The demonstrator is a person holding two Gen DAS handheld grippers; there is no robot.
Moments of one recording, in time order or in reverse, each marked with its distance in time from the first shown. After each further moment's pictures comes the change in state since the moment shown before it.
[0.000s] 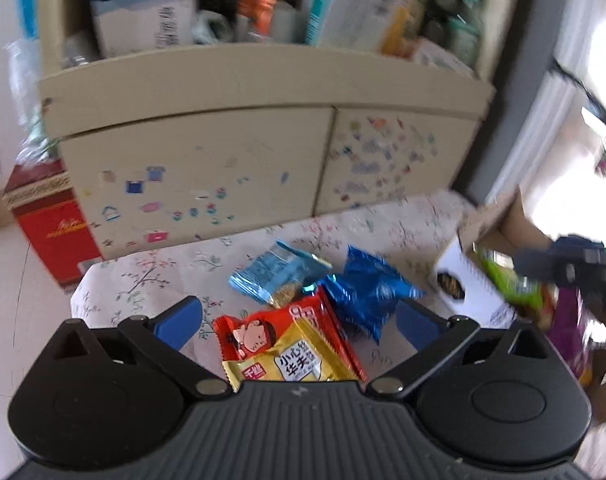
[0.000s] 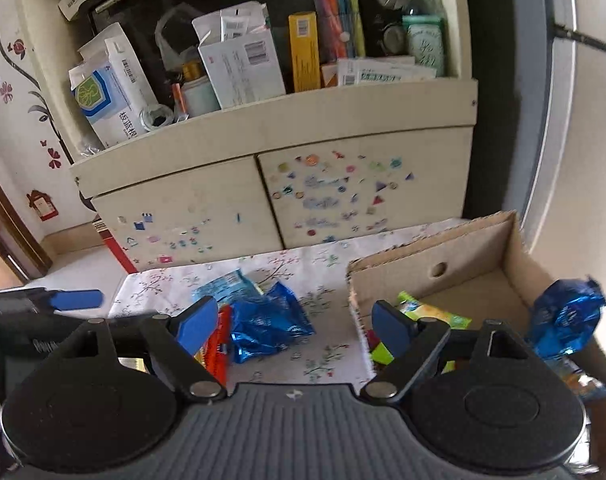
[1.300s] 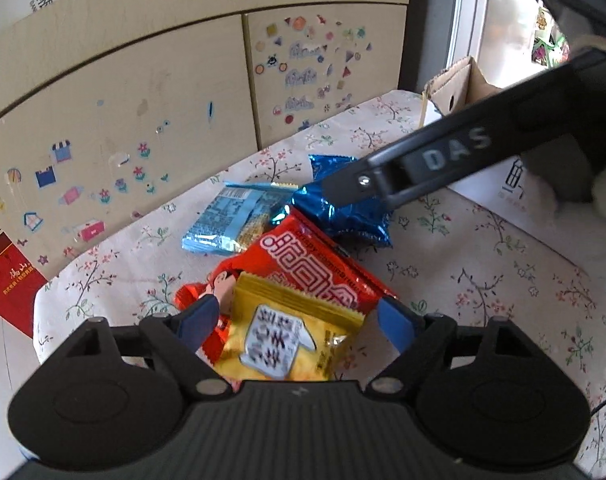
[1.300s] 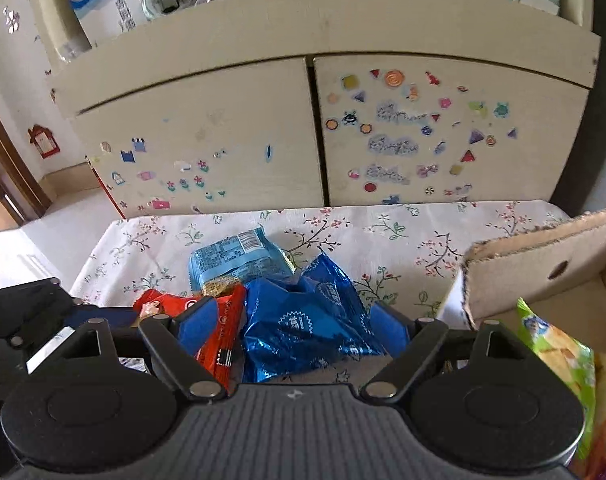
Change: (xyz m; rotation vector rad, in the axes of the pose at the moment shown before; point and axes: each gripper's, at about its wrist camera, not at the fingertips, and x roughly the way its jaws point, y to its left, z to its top) left arm 0.059 -0.008 -0.047 0.309 0.070 -0.085; right arm 0.119 0.032 -0.008 -0.125 0.134 0.023
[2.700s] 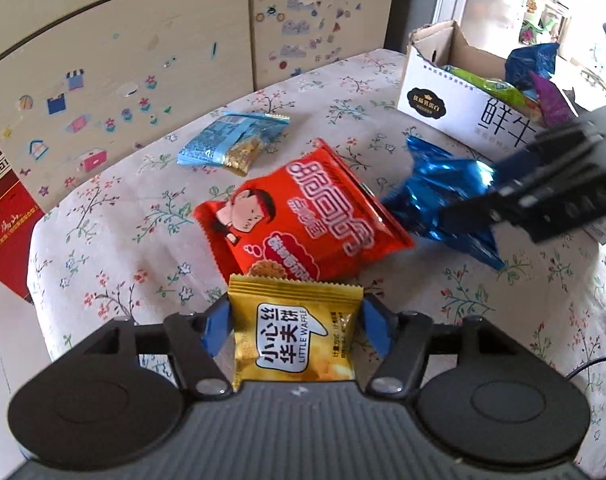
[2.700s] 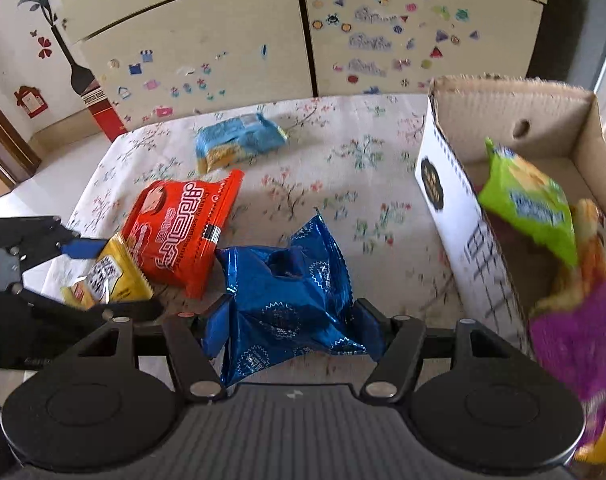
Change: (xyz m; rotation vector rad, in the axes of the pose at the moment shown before) left arm -0.024 0.011 -0.031 -0.014 0.106 -0.068; right arm -0.045 0.002 -0.055 0.063 0.184 -0.035
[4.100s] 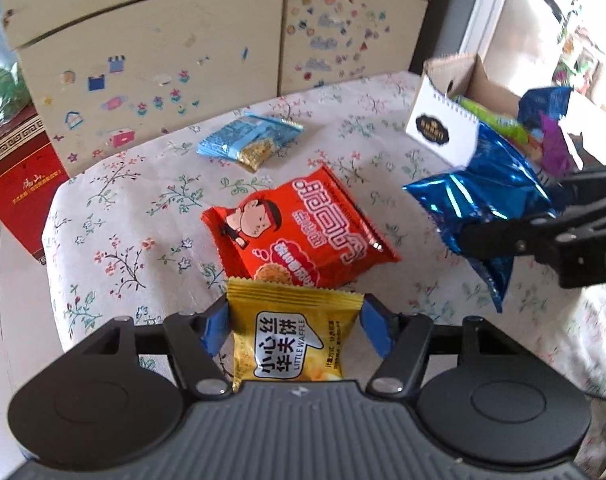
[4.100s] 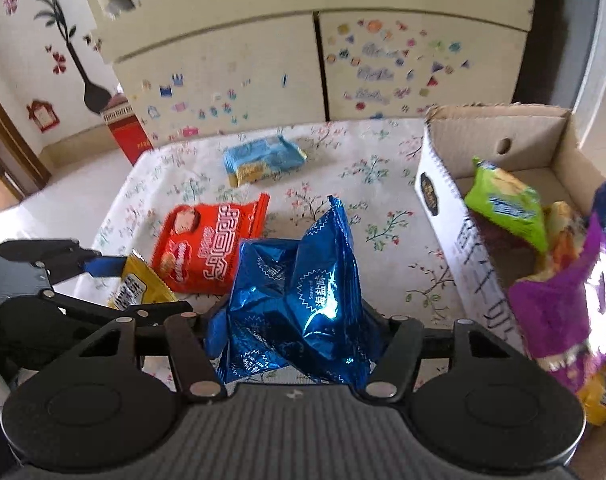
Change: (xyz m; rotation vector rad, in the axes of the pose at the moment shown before) left arm -0.029 -0.012 -0.003 -0.160 -0.024 0.031; right arm -0.045 0.013 -0.014 0.008 -0.083 0.008
